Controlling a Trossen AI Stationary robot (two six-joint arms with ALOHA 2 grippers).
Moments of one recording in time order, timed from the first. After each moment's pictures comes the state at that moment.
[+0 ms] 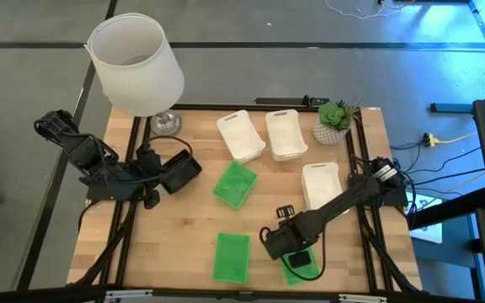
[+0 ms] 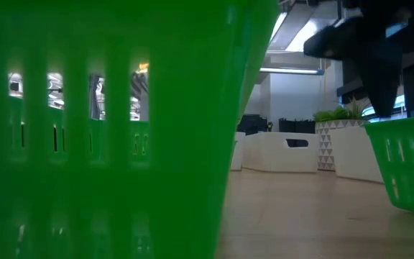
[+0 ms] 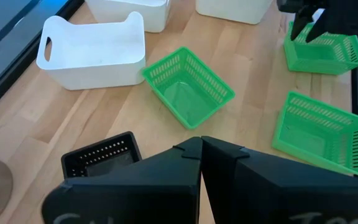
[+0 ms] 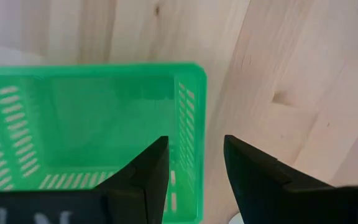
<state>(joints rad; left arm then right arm) -0.62 0.93 1.18 -1.10 -0.64 -0.78 0.56 1.95 1.52 -1.10 0.02 0.30</state>
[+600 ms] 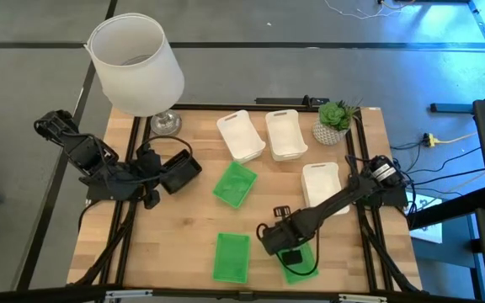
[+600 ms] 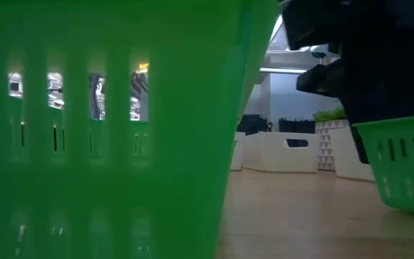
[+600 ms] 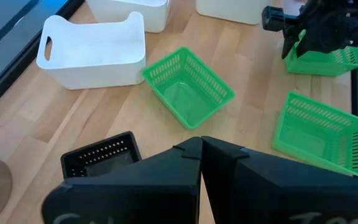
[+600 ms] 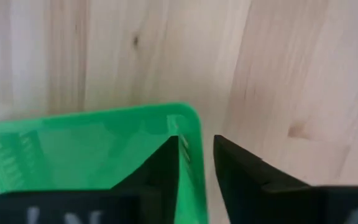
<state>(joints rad) -0.62 0.93 1.18 -1.10 -0.64 -0.78 0.53 1.95 1.37 -0.84 0.03 0.36</state>
